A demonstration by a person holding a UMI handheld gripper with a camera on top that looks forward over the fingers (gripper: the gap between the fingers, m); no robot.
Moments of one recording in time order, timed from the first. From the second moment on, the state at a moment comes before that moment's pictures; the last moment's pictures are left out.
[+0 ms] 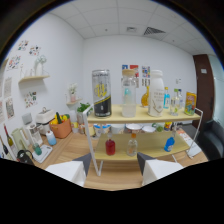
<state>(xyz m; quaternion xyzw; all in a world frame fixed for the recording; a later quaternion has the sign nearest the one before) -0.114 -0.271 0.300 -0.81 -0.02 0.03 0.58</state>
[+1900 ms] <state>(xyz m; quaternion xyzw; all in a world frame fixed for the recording) -0.079 -0.219 0.260 -0.79 0.02 0.07 0.61</state>
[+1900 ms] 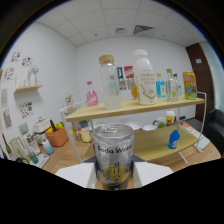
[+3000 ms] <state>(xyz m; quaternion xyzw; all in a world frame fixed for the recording) -0.029 -0.203 0.232 -0.39 0.55 0.68 0.28</state>
